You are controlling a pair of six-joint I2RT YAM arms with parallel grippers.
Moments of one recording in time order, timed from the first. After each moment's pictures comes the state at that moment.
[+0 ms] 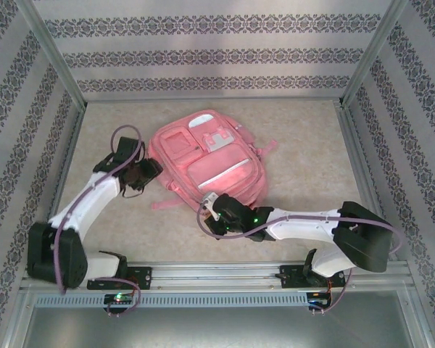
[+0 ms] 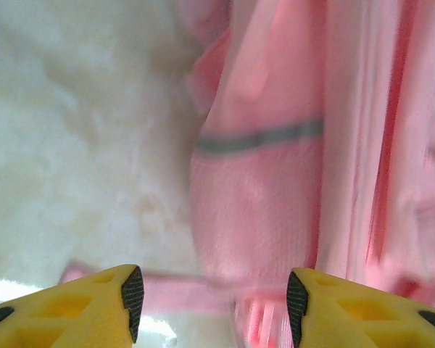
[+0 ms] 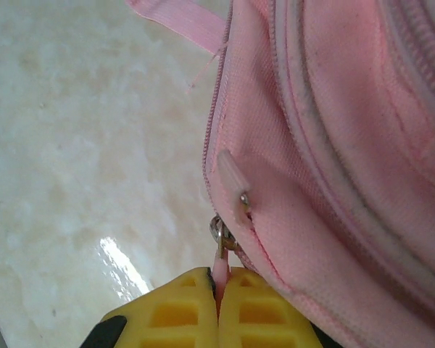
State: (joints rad) left arm -0.18 1.23 0.87 -0.63 0.12 -0.90; right arm 1.09 1.45 0.69 -0.04 0.02 0.28
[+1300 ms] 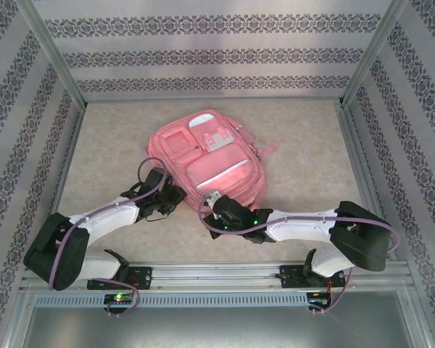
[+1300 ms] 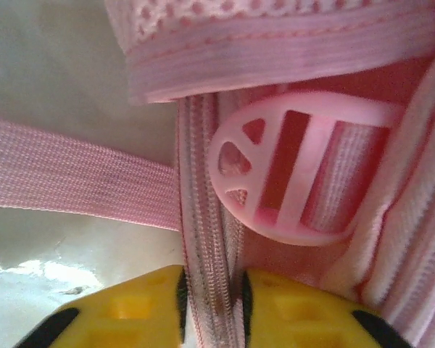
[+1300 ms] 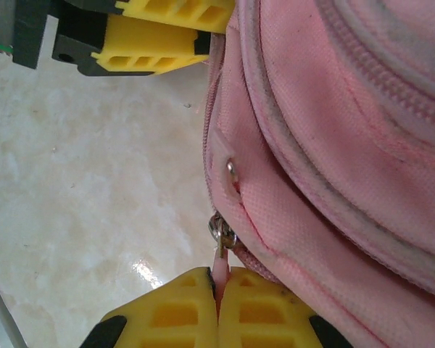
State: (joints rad) left arm -0.49 1.32 0.57 -0.15 0.14 -1.27; right arm 1.10 1.45 0.64 0.05 0.04 0.47
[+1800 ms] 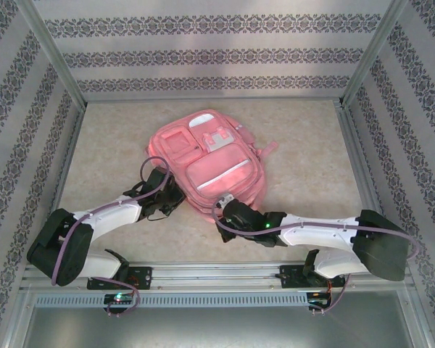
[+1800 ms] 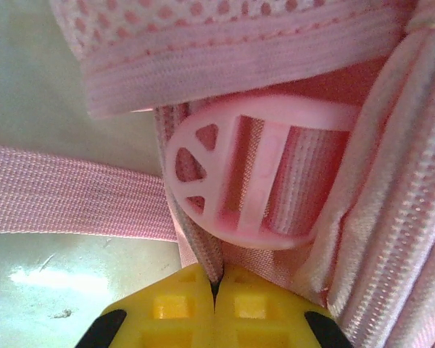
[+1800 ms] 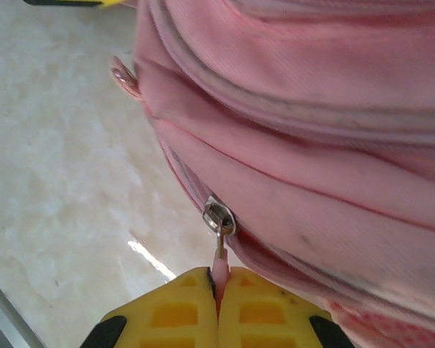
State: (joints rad) left arm -0.48 1.35 0.57 -0.13 0.14 -1.22; right arm 1.10 1.29 0.57 -0.15 0.08 0.55
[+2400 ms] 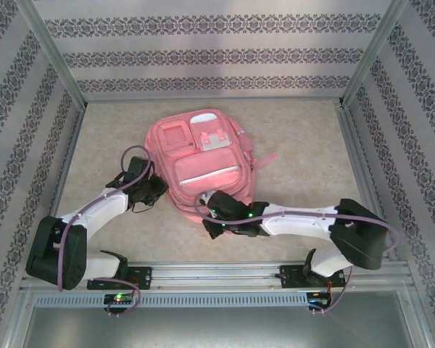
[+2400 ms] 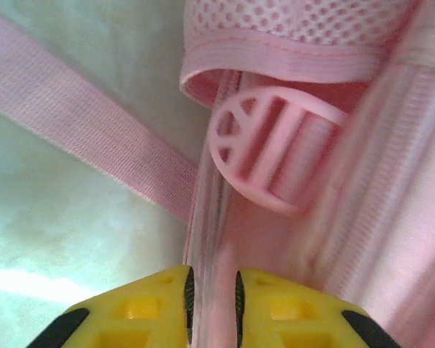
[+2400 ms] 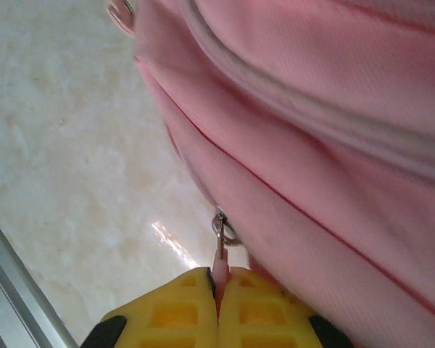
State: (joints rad) left arm -0.25 1.27 0.65 -0.37 0.17 -1.04; right arm 1.09 1.54 0.83 -0.19 -0.07 0.49
